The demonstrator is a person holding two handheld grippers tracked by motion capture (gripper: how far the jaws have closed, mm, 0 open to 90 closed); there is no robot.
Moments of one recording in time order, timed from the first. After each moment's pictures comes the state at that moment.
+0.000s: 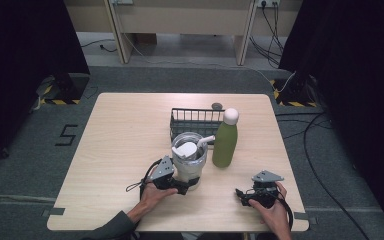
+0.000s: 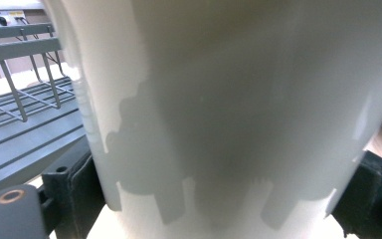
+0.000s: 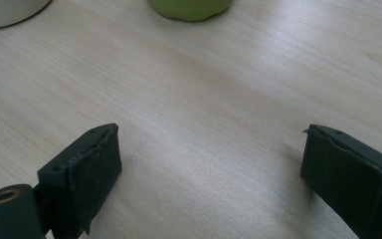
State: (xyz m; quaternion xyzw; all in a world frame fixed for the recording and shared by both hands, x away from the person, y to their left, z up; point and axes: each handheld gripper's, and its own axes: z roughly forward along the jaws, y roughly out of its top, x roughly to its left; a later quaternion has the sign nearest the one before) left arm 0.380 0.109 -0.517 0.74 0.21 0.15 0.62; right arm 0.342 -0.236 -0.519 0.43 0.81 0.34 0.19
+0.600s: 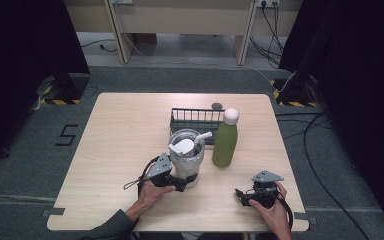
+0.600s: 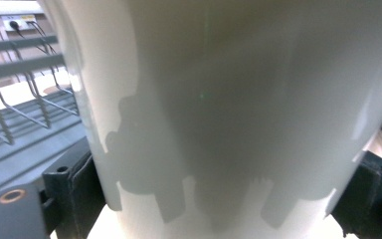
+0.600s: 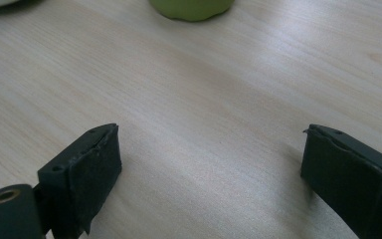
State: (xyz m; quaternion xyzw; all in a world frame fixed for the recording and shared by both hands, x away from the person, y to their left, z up) left arm 0.385 0.117 -0.507 0.74 0.21 0.16 0.62; right arm 0.342 -0.236 -0.519 0.43 0.81 0.34 0.19
